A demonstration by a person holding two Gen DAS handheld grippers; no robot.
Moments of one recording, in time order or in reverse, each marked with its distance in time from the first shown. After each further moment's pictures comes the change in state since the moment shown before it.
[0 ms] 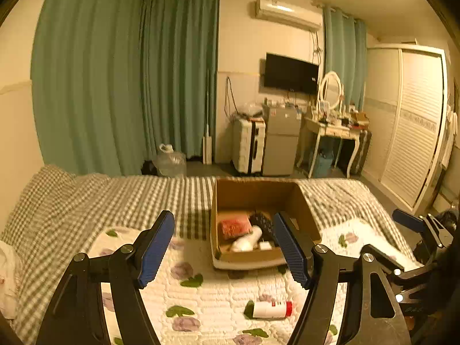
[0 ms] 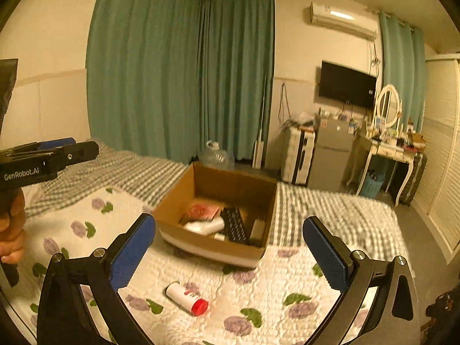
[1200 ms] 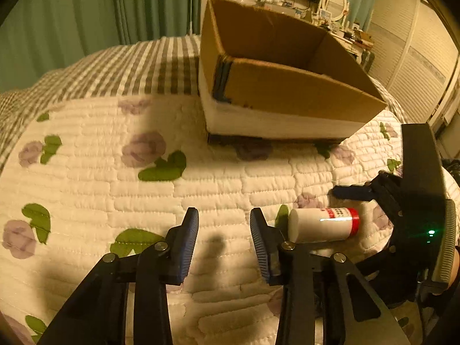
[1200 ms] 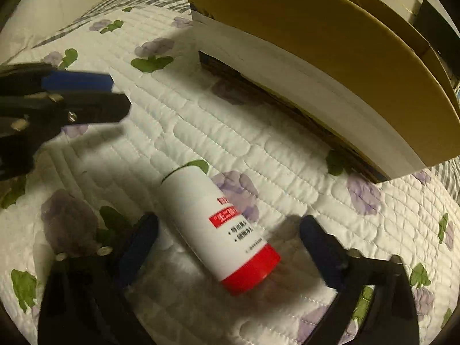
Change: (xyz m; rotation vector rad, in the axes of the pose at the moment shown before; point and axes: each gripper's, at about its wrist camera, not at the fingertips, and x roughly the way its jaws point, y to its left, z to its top) left arm 0.146 0.026 -0.140 0.012 0.502 -0.075; right arm 0.207 0.067 -0.158 -0.265 0.622 0.237
